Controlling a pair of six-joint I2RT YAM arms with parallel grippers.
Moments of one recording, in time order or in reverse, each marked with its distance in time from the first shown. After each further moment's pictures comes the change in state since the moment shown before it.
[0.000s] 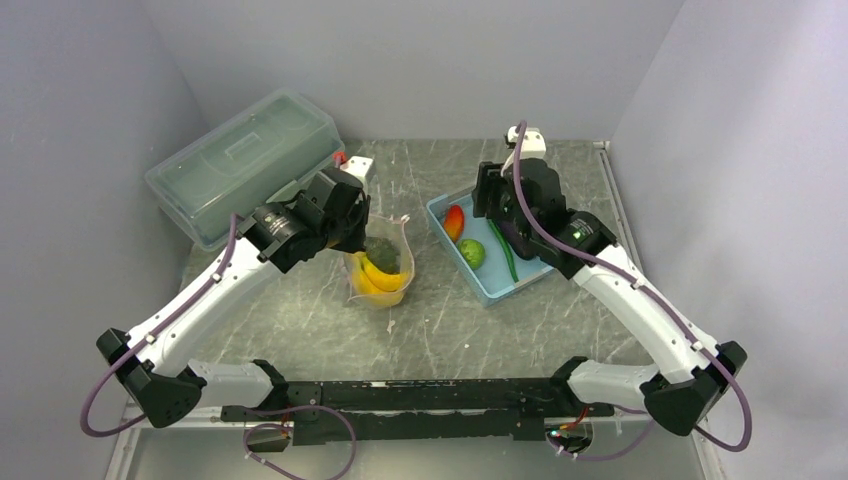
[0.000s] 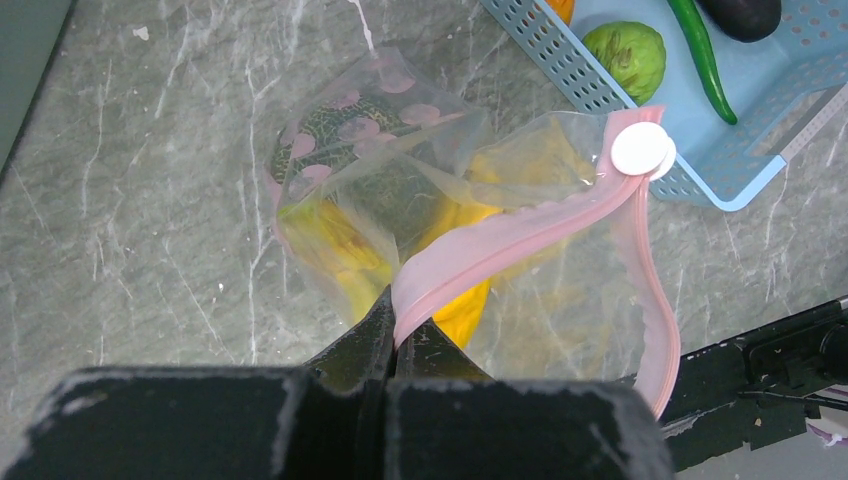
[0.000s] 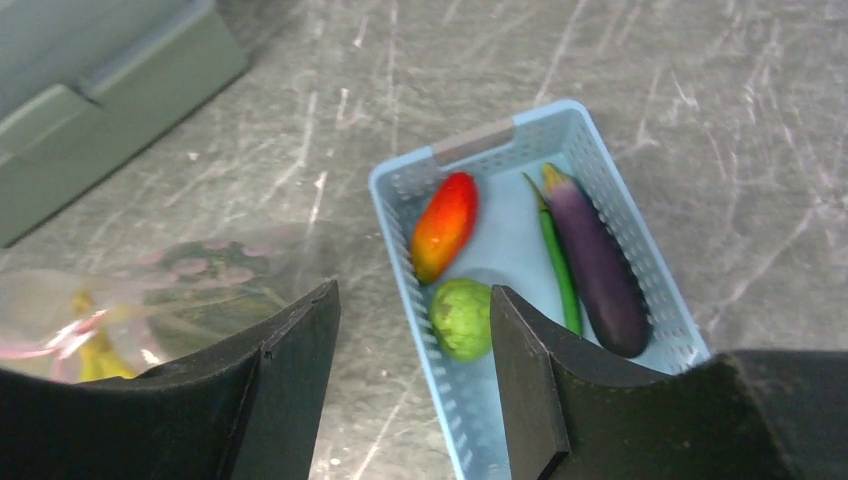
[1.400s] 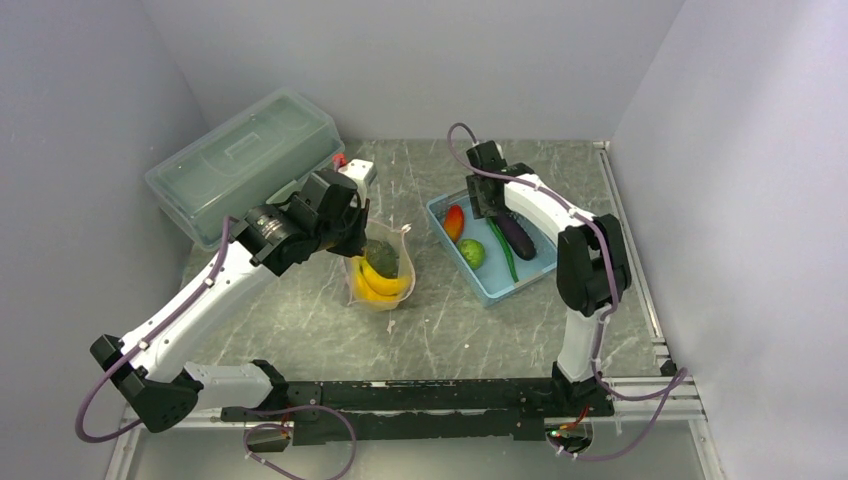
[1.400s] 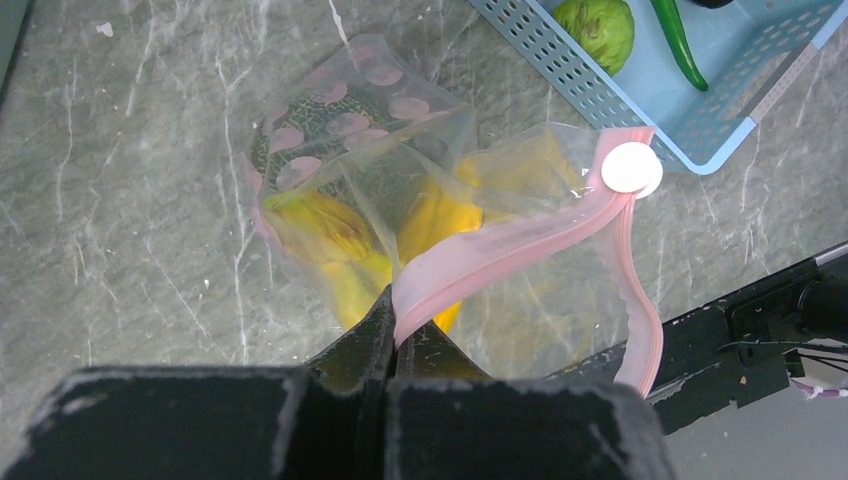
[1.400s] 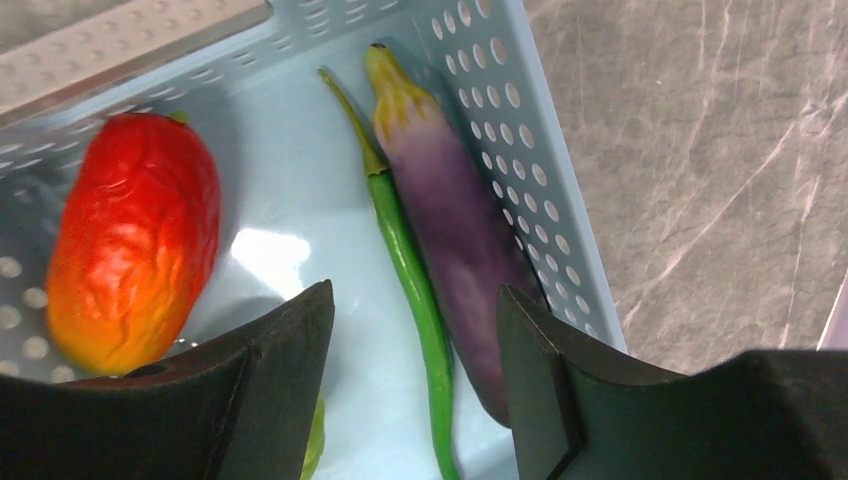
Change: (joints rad) left arm 0.002 -0.025 0.000 -0.018 0.070 0.027; right arm -0.282 0.727 0.209 -0.105 -0.023 -0.181
